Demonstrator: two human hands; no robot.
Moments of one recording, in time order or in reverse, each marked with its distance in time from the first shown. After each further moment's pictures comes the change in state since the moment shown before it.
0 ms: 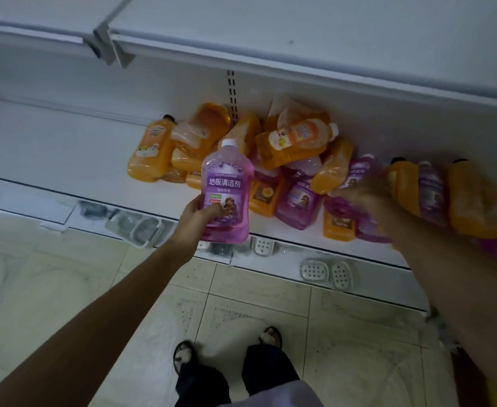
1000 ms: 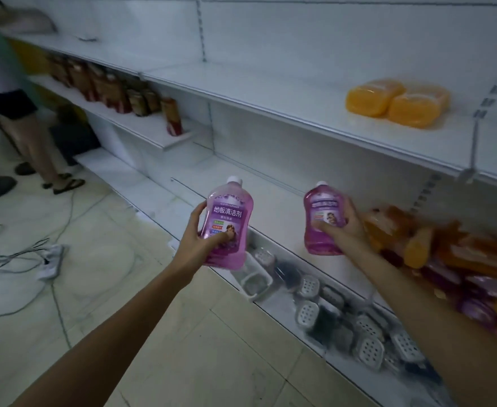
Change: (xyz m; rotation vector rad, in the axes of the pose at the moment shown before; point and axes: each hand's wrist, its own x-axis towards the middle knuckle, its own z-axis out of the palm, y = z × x) left_hand -0.176 0.012 -0.369 -0.054 0.408 0.441; right_hand -0.307 -0.293 0.185 0.533 -0.292 -0.711
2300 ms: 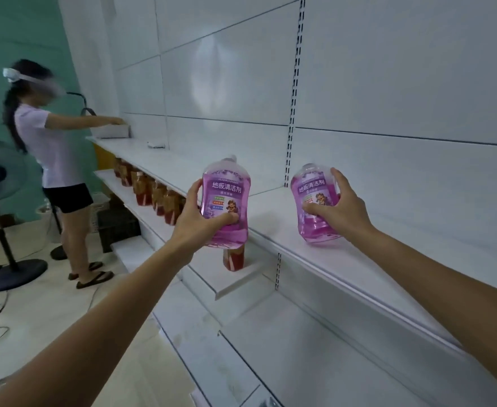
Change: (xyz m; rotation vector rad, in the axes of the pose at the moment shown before) left_hand 0.432 0.164 -0.232 0.123 0.211 0.349; right_hand 0.351 -0.313 0.288 -0.152 -0.034 -0.494
